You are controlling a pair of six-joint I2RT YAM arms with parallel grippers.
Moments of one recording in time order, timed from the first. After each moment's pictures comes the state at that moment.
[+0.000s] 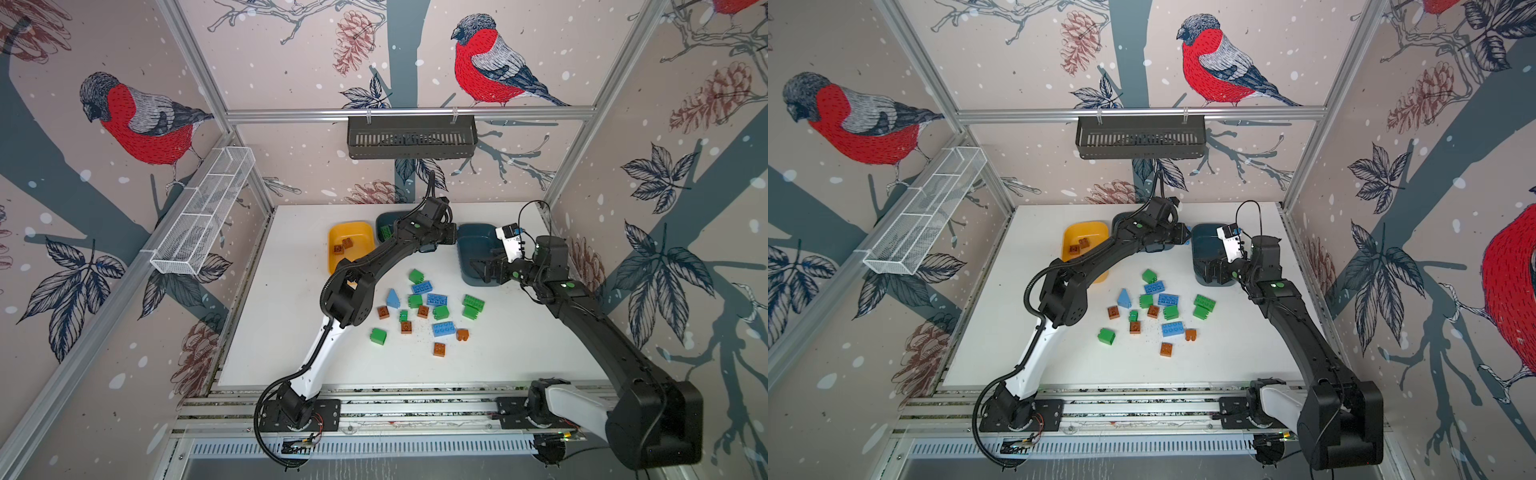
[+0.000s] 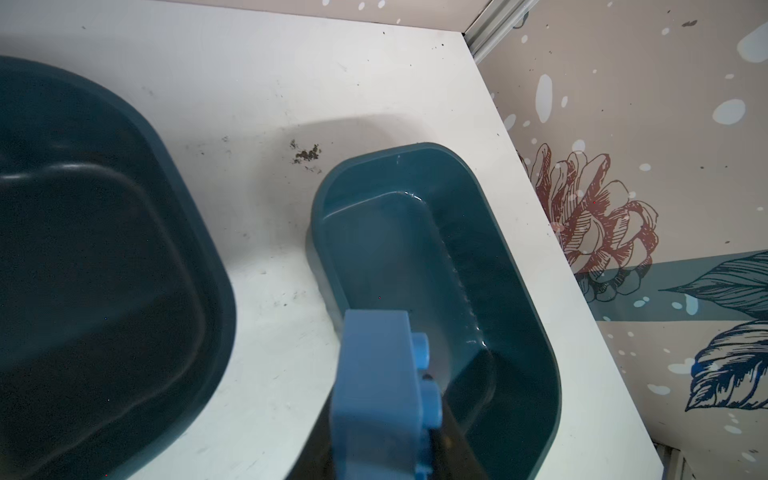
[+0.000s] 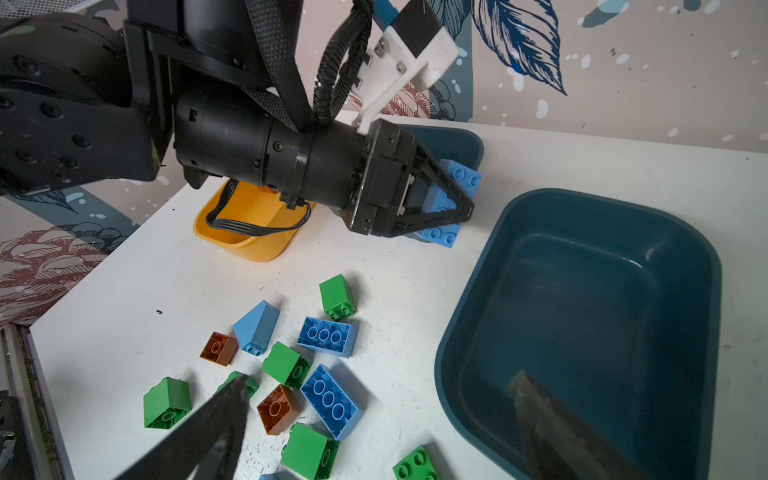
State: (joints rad) left arm -0.69 2.46 2.27 -0.47 0.26 -0.50; right arm 0.10 1.14 0.81 -0.18 -0.61 -0.03
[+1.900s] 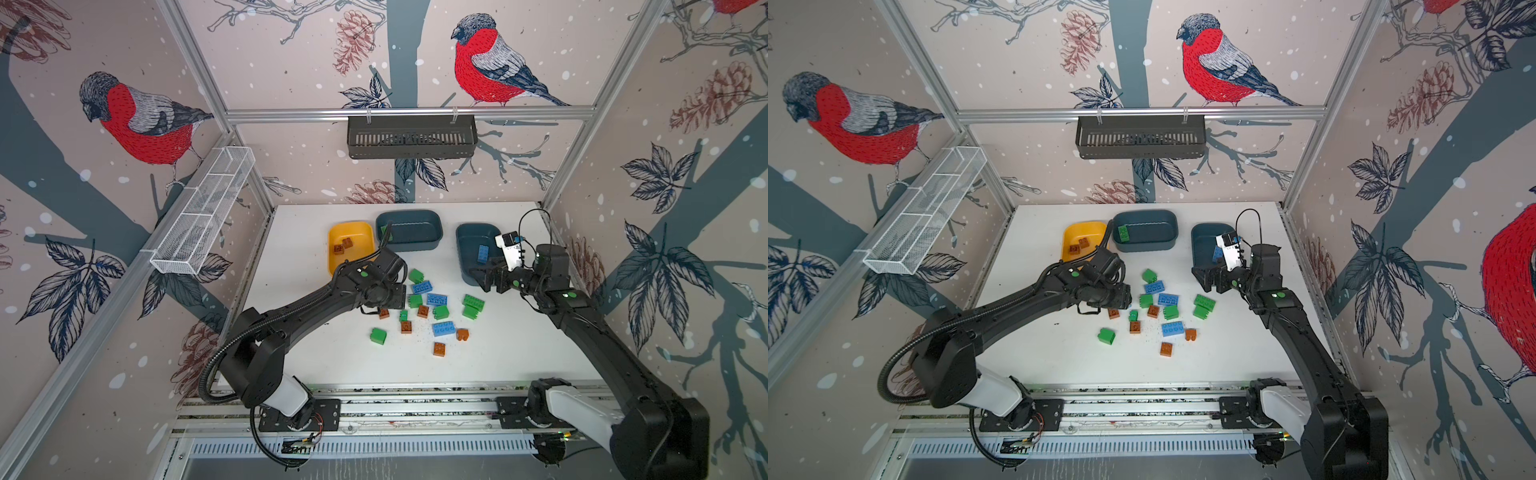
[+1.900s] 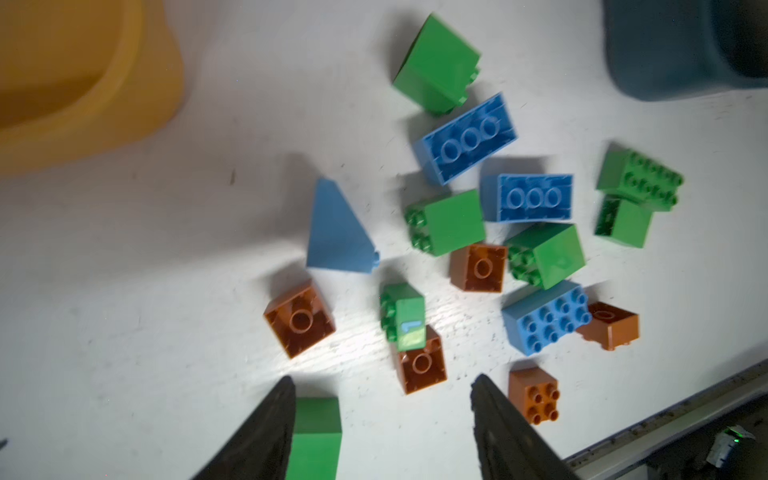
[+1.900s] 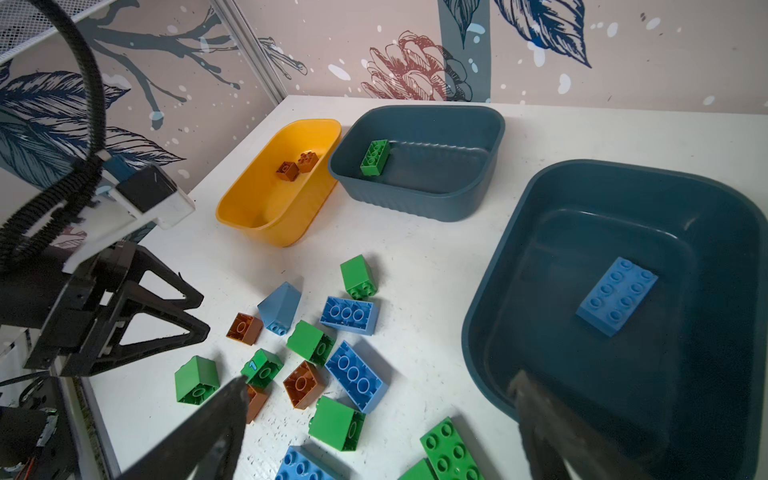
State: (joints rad) left arm -0.73 1.51 1.10 -0.72 0.03 -0.61; right arm 0.12 1.06 0.74 -0.20 -0.63 0.01
